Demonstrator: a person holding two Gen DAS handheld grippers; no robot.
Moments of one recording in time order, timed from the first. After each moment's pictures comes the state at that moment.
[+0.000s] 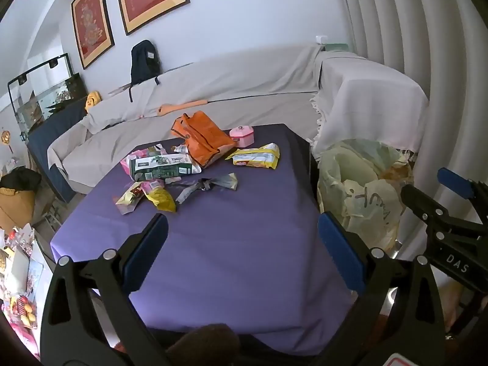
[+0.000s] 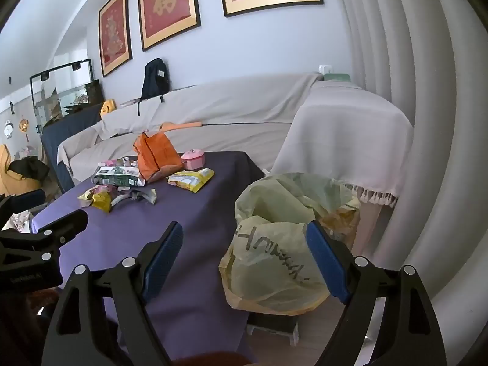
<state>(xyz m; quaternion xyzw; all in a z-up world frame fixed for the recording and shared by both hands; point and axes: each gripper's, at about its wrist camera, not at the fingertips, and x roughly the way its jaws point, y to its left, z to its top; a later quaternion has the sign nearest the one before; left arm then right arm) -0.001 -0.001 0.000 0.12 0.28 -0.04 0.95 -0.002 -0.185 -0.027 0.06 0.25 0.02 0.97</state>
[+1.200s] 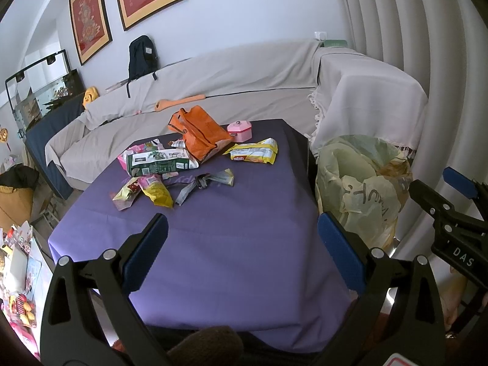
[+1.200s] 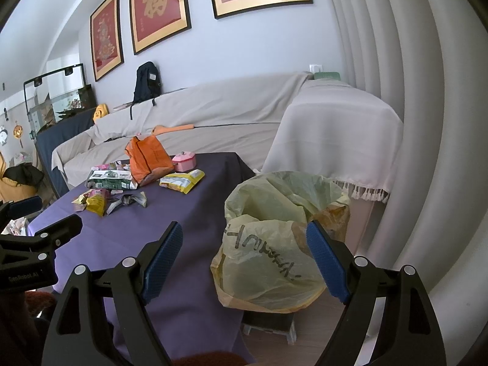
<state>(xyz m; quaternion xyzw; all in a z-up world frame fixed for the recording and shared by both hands) 0.001 0.002 -0.007 0.12 0.30 -0.04 0.95 -0.008 -0.195 -0.028 0.07 0.25 0.01 0.97</state>
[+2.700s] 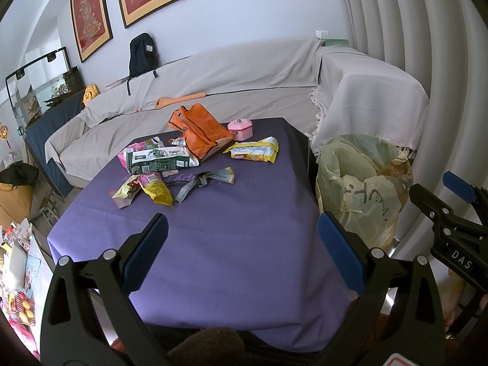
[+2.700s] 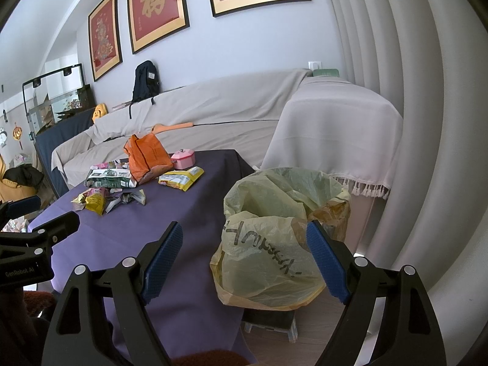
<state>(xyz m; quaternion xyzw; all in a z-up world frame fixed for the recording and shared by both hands) 0.001 0.005 -0.008 0.12 0.30 -0.04 0.95 -0.008 -0.196 -0.031 0.07 0.25 0.01 0.96</state>
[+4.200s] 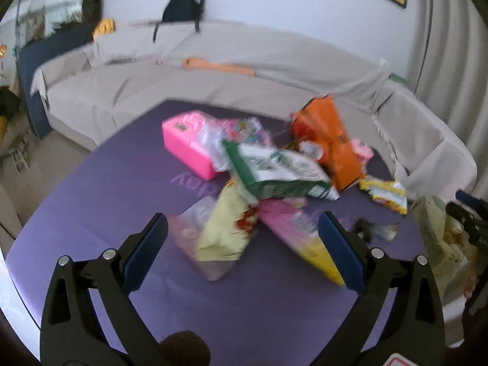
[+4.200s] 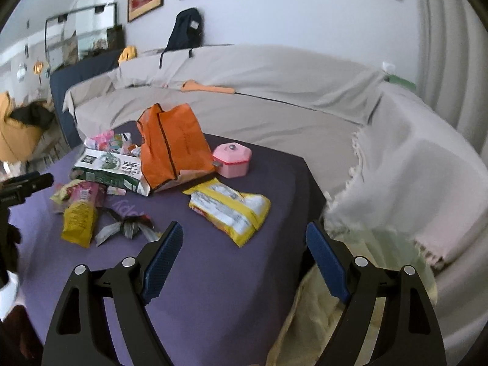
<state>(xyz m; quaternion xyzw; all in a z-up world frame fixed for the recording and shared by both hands) 0.209 0.276 -0.054 -0.05 0.37 -0.06 0.93 0.202 -0.061 -0.029 -0.05 0.34 0.07 0.94</state>
